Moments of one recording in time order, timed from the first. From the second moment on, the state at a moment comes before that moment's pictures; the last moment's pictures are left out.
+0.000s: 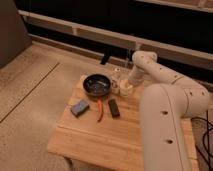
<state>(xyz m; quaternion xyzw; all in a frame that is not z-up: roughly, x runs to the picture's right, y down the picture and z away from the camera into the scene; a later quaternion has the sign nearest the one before) 0.164 0.024 0.931 -0.25 0.29 0.85 0.37</state>
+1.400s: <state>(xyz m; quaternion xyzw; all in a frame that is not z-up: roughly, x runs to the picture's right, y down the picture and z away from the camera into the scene) 0.165 0.025 0.931 -0.25 0.29 0.85 0.37</state>
